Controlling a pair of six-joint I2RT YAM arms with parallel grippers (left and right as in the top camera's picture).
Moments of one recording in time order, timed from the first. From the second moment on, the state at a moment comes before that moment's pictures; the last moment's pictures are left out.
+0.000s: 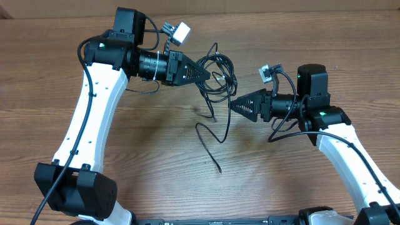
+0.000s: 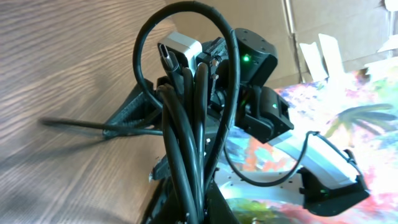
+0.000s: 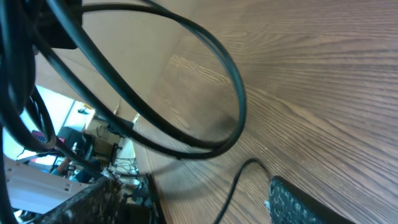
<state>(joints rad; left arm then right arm) -0.18 1.76 1.75 -1.13 1.27 -0.07 0.14 1.38 0.90 -0.24 -1.09 0.25</state>
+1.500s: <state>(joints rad) -0.19 1.76 1.75 -1.22 1.21 -0.13 0.15 1.38 0.91 -0.22 -0.87 0.25</state>
